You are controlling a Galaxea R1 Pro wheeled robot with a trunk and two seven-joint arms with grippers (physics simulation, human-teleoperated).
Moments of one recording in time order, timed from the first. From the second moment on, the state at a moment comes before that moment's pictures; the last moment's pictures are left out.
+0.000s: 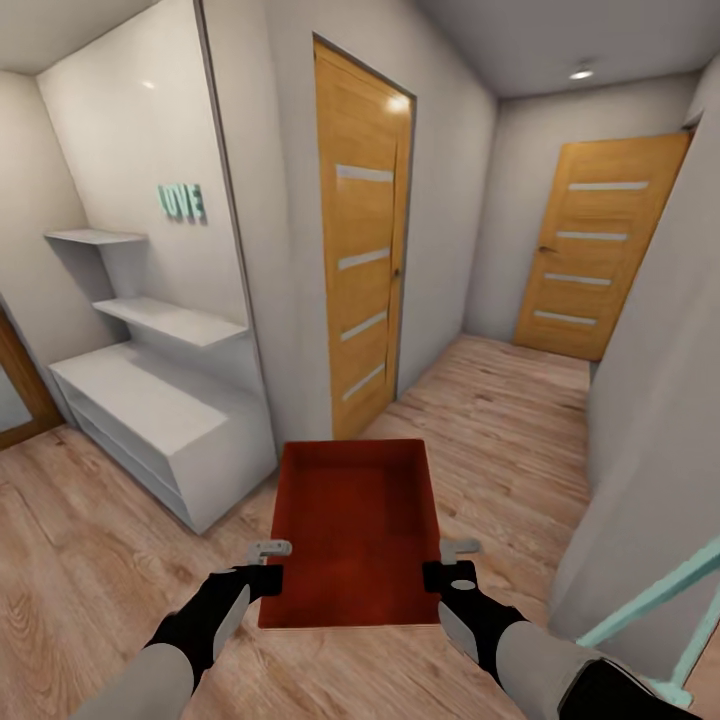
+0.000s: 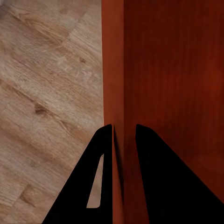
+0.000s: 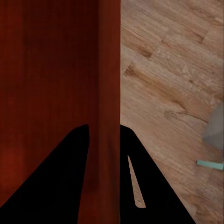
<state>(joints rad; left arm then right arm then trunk) -0.62 -0.05 0.00 -0.48 0.03 0.33 -0.02 -0.75 0.10 0.65 -0.14 -0.56 -0.05 -0.27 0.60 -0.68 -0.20</state>
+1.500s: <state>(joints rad) -0.62 -0.05 0.00 -0.48 0.03 0.33 -0.02 -0.75 0.10 0.65 -0.14 -0.56 -0.05 -0.27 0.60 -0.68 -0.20</state>
